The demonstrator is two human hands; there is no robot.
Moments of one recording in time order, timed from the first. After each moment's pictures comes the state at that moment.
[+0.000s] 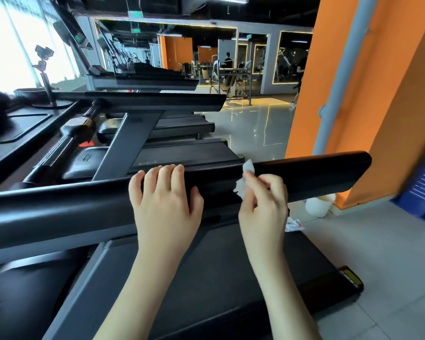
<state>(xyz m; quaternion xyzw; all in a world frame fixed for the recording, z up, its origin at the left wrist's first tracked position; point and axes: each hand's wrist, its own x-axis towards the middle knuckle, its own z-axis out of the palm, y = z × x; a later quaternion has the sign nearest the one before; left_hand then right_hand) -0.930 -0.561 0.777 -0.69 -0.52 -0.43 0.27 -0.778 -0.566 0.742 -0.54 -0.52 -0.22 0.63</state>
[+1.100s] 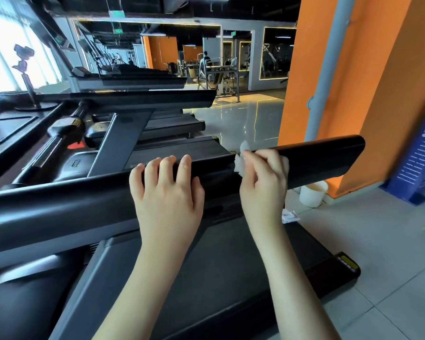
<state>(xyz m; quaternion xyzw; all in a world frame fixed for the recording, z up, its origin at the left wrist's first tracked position) -0.933 -0.556 0.770 -0.70 -0.49 -0.42 0.30 -0.780 -0.552 0.757 -0.53 -0.50 -0.26 0.64</state>
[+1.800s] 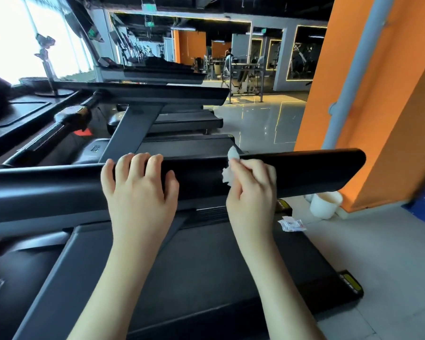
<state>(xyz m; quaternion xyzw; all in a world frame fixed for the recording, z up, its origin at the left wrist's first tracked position) -0.910 -0.564 0.775 -0.64 -0.56 -0.44 0.27 -0.745 -0.560 0.755 -0.51 -0.56 -0.23 0.61</state>
